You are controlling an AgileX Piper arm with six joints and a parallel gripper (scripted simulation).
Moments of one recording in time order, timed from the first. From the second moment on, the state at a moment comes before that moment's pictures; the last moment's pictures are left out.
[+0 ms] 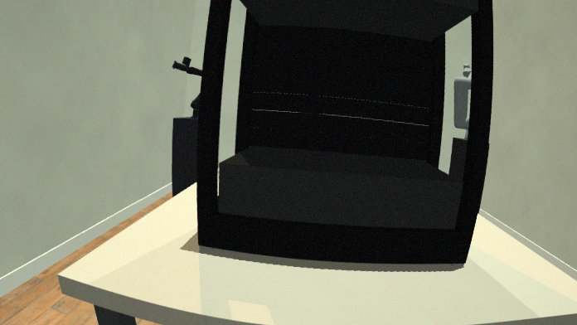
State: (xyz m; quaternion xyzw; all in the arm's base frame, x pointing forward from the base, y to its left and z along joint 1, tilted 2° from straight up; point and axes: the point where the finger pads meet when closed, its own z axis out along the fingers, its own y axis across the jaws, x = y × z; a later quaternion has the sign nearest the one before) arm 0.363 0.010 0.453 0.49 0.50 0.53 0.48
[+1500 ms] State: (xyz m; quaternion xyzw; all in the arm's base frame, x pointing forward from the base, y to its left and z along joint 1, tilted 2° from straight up) arm 0.363 0.010 0.453 0.49 0.50 0.53 0.48
